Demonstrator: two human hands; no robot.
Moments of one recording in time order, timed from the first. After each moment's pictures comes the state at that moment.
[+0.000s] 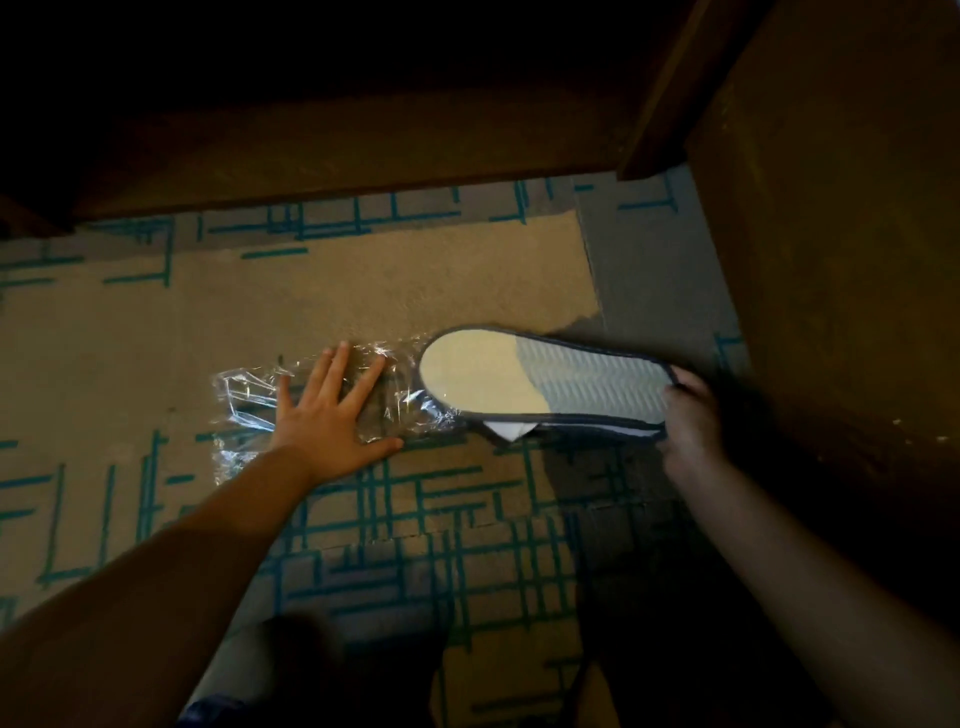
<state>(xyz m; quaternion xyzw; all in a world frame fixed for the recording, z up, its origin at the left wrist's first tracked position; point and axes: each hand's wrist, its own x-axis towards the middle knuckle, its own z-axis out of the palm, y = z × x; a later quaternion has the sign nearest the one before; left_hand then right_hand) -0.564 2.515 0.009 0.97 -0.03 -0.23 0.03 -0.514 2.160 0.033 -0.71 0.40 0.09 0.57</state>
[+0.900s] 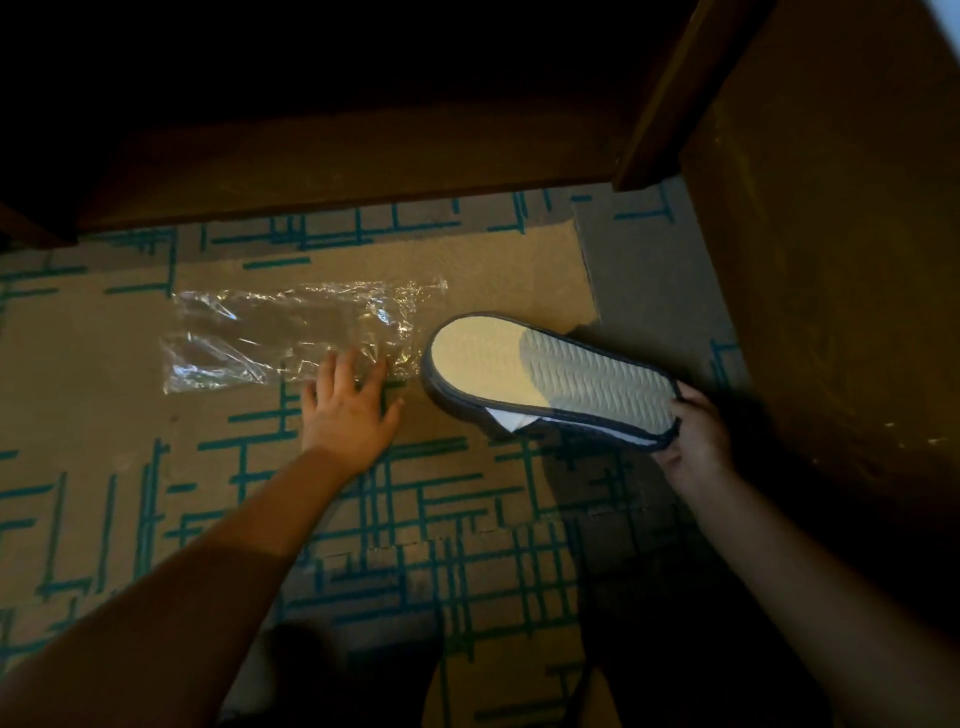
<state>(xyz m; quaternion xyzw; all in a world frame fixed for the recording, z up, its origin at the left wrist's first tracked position) -0.550 2.484 0.015 0.98 0.08 -0.18 0.09 -0.522 2.148 0.032 -0.59 0.43 0.10 0.68</state>
